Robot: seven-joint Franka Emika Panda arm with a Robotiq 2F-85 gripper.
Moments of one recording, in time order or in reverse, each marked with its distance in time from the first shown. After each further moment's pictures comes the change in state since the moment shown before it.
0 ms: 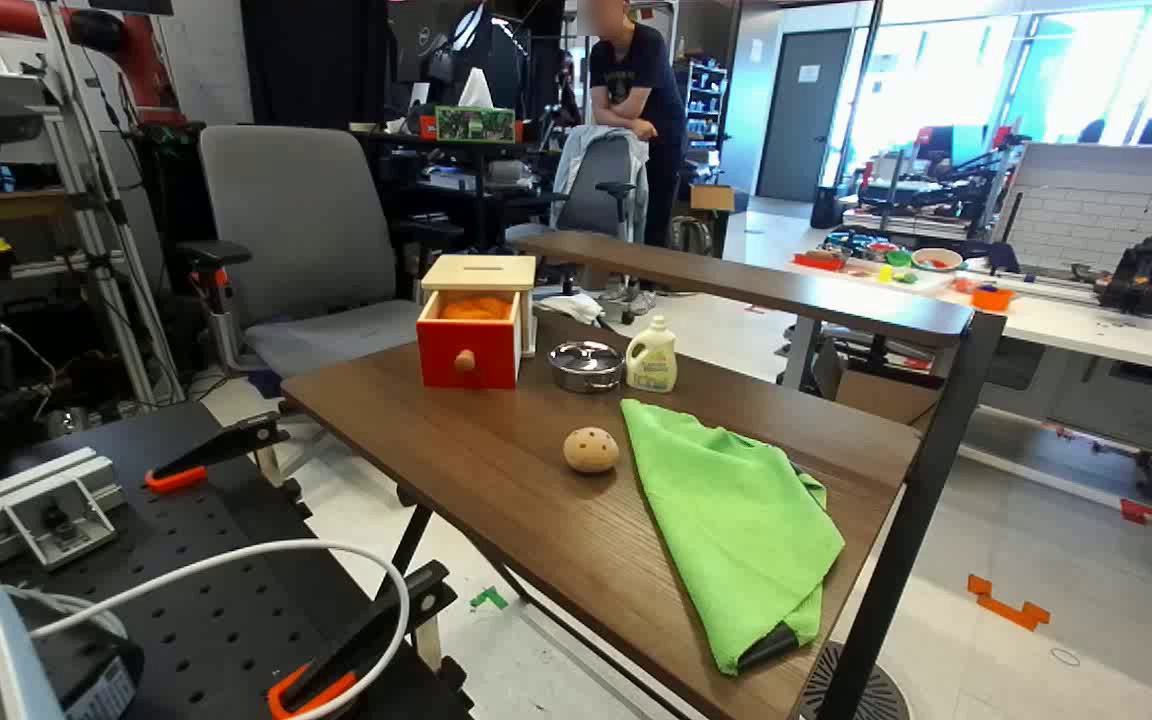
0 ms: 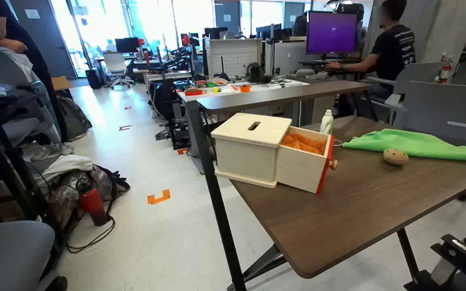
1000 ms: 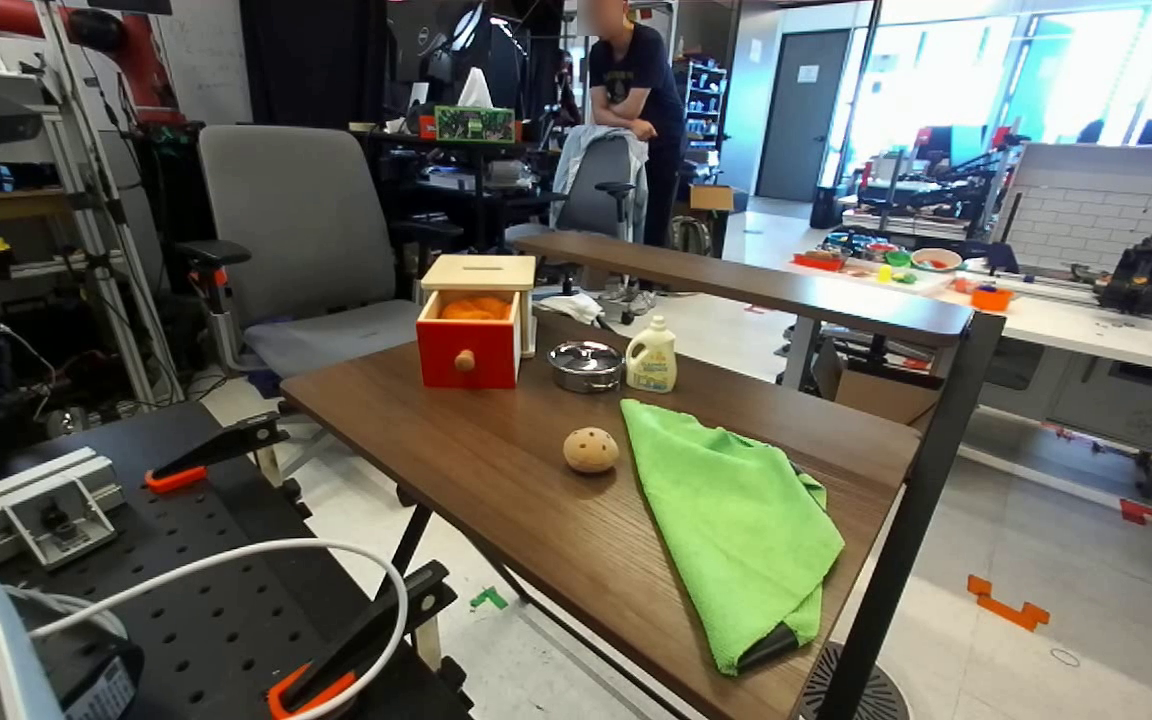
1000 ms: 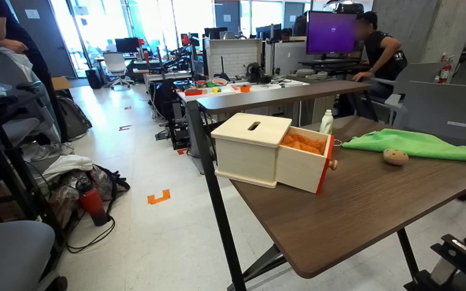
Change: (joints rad) arm -0.048 0.037 0.059 -0.088 -0.121 0.085 -0.090
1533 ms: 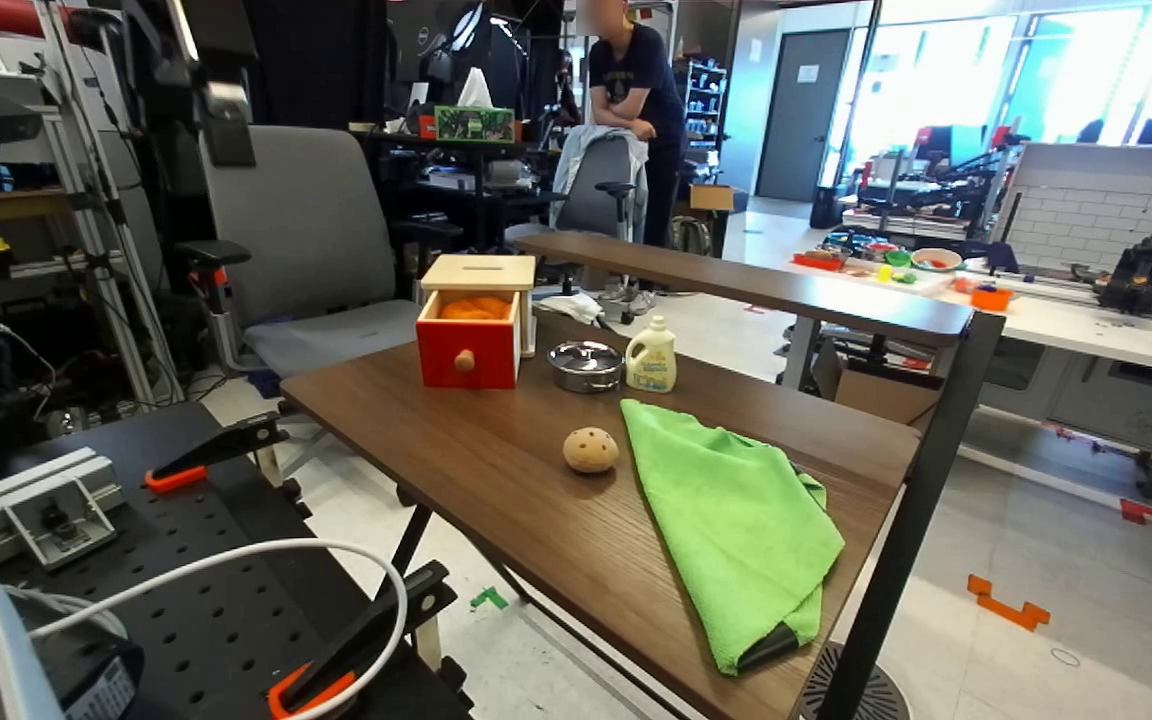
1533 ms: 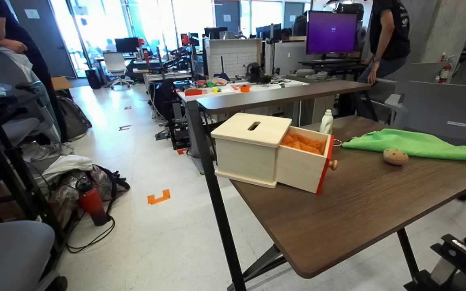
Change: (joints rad) arm -0.044 0.290 0.064 -0.246 -0.366 0.505 -0.031
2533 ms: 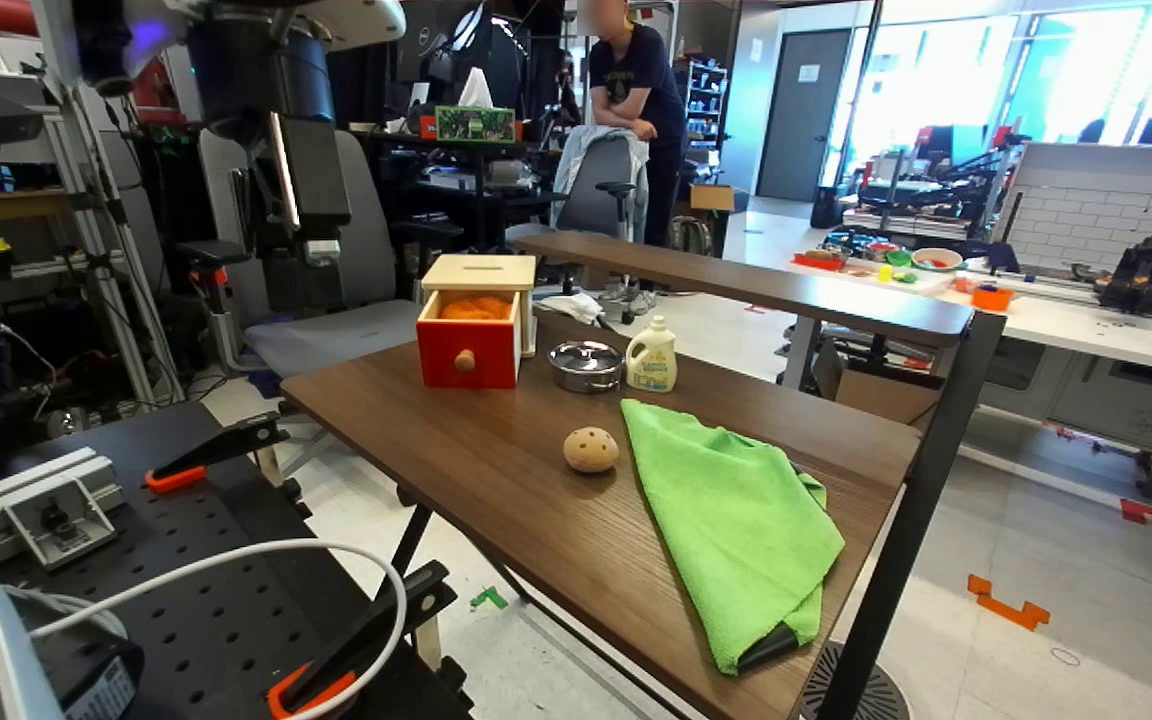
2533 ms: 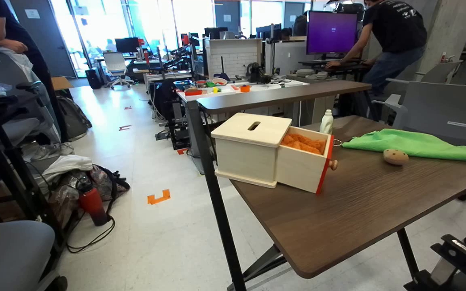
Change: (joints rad) arm -0.106 0.311 -0.018 0.046 -0.170 0.181 0.218
